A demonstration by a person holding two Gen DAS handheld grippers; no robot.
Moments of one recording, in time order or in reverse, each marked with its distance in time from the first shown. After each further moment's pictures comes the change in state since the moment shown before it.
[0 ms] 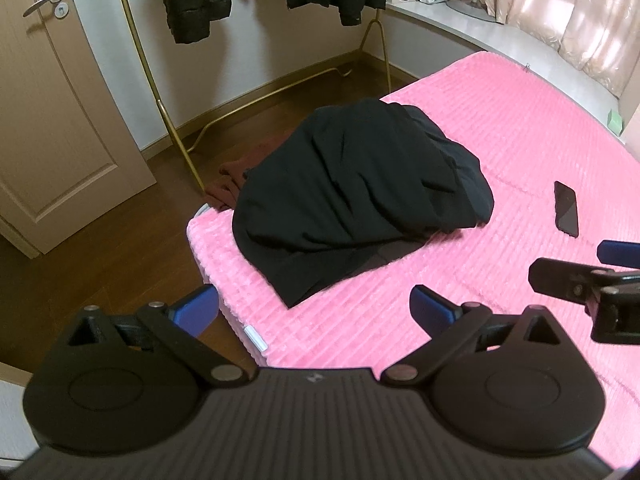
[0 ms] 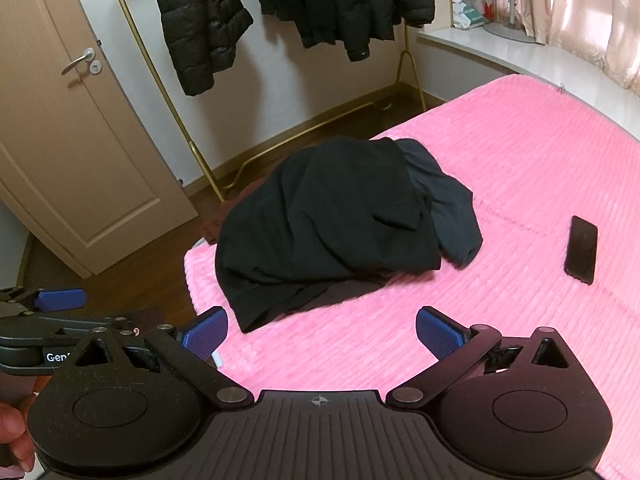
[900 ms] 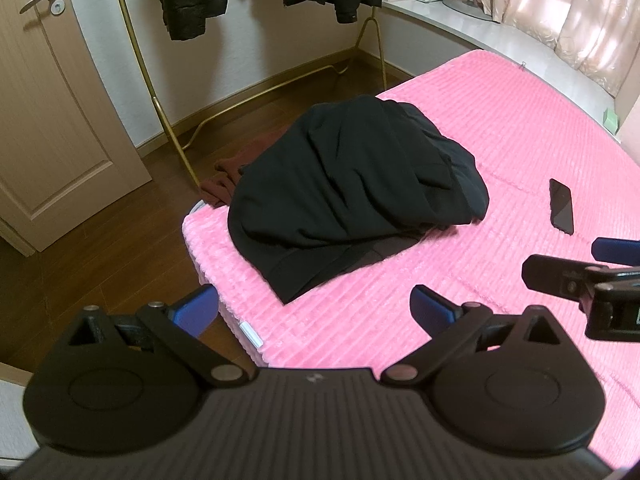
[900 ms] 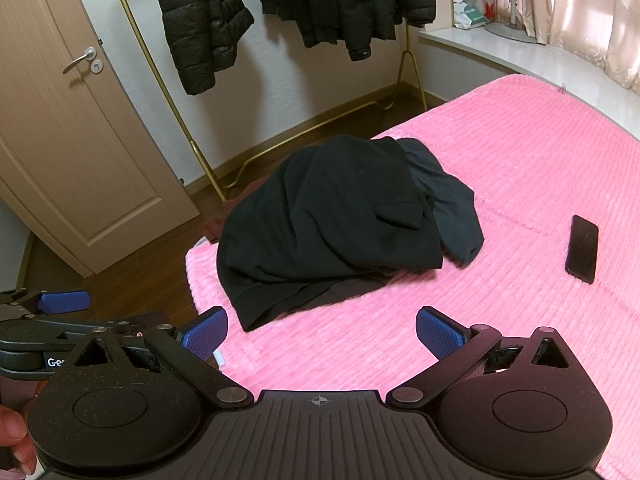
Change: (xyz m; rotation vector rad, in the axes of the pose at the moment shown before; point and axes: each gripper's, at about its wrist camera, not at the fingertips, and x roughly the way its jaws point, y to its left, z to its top) left arm 0.000 0.001 -0.004 0.002 0.004 -0.013; right arm -0.001 0.005 0.002 0.004 0.009 -0.002
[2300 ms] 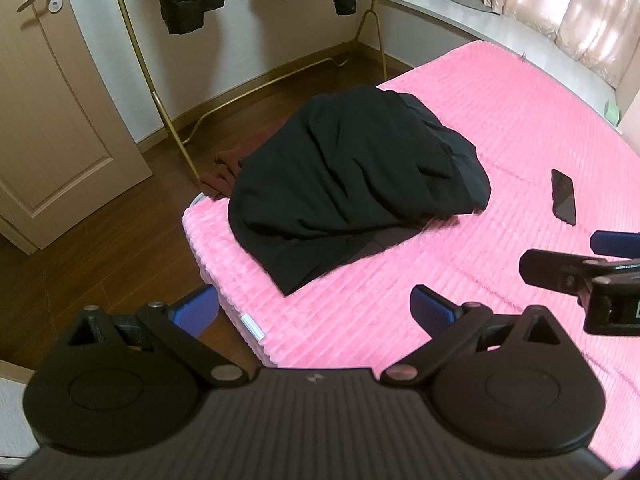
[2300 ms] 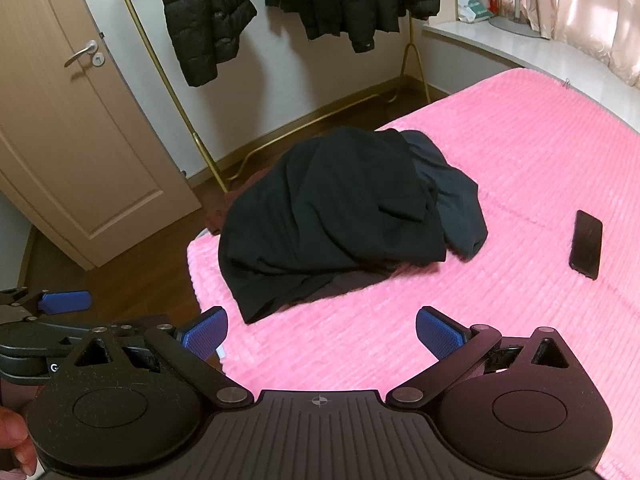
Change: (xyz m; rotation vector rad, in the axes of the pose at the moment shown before) left arm 0.002 -0.005 -0.006 0.011 0.021 0.010; right arm 0.004 -0.003 -0.003 -0.002 0.023 0.011
